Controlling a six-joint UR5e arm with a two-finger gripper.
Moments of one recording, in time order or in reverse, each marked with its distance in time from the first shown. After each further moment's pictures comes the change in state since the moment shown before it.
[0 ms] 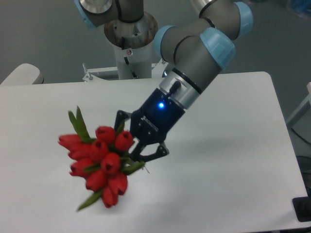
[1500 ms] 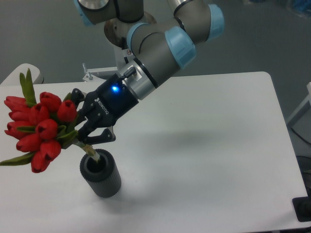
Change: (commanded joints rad) arm -0.075 0.019 -0.100 0.055 -0.038 0.032
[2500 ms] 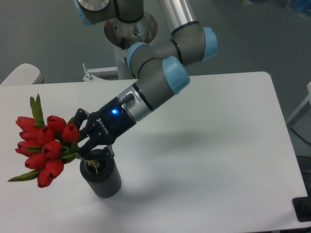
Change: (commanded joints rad) arm -0.014 -0.078 -0.101 0.021 0.005 0.144
